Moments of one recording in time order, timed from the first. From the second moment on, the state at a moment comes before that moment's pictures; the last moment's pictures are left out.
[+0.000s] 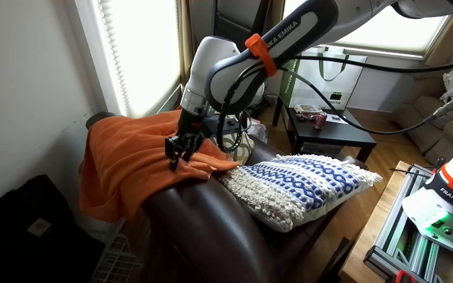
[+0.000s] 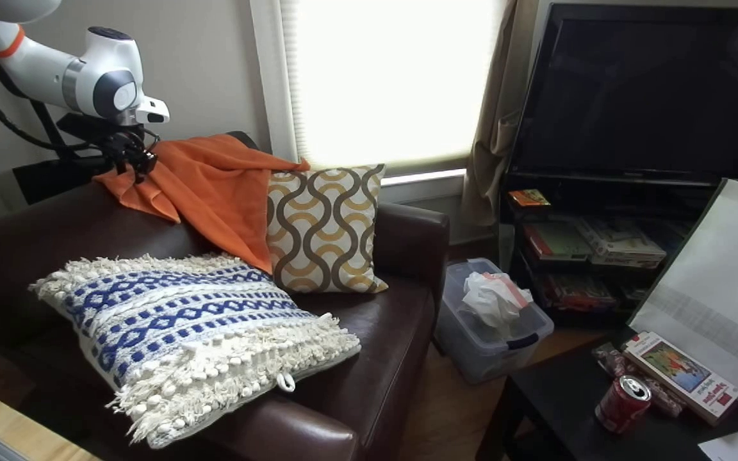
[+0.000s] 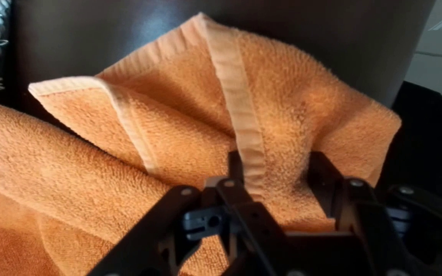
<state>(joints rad) 0.37 0.68 0.31 -1.72 0.18 2.63 0.25</state>
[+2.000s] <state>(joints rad) 0.01 0.14 0.48 -2.04 1.07 2.60 -0.36</state>
